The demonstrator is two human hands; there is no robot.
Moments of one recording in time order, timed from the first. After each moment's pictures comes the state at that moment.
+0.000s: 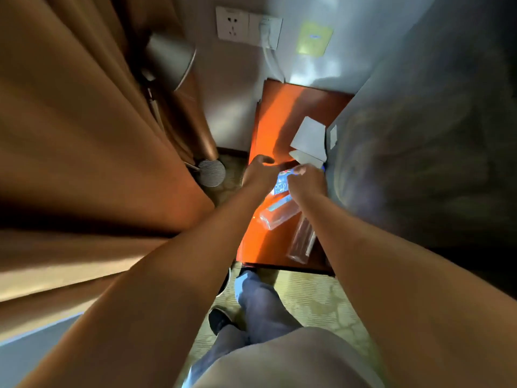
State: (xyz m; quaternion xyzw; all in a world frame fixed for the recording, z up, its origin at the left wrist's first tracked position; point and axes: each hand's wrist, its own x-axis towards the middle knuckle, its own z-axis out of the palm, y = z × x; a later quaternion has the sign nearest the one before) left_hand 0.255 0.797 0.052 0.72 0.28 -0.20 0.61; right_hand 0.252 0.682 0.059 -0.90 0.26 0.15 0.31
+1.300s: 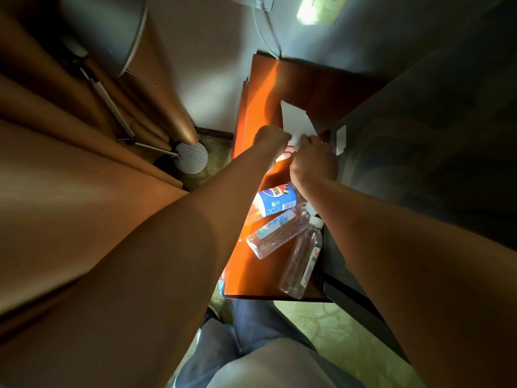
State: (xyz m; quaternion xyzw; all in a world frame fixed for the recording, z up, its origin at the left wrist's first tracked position) left_hand 0.403 0.761 -0.024 0.57 0.32 -0.30 0.70; right_hand 0.357 0.666 0.008 -0.98 0.03 0.15 -0.08
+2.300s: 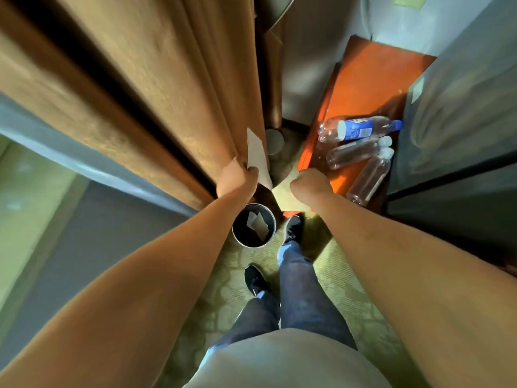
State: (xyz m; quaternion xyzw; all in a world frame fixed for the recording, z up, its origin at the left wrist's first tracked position) left_hand 0.004 0.940 0.050 0.87 0.34 -0.10 0.34; right_hand 0.057 0.774 0.049 -0.92 0.00 0.33 0.21
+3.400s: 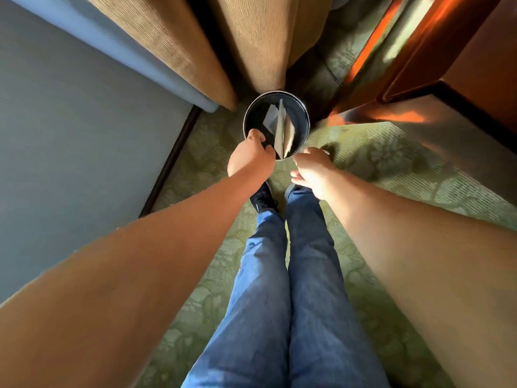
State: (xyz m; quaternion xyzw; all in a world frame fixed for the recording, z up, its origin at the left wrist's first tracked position) left_hand -0.128 0.930 -0.244 0.80 0.42 -0.27 0.33; right_hand -0.054 0.815 -0.235 -0.72 0.24 0.57 0.31
